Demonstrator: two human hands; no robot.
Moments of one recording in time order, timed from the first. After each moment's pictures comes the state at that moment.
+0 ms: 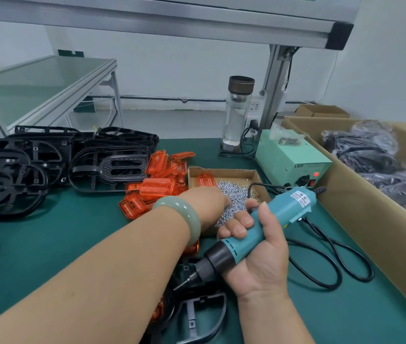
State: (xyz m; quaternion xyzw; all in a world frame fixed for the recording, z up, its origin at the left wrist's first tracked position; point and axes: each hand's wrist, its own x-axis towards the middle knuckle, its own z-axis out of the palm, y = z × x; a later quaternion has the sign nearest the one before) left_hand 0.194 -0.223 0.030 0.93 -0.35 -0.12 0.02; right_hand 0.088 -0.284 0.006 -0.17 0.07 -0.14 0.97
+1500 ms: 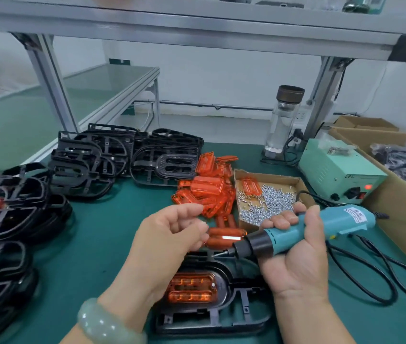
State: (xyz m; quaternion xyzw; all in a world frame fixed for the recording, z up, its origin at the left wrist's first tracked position) left_hand 0.087 -0.089 0.019 0.68 -0.01 -0.01 0.74; right_hand 0.086 -0.257 0.014 -0.19 0.08 -0.19 0.96
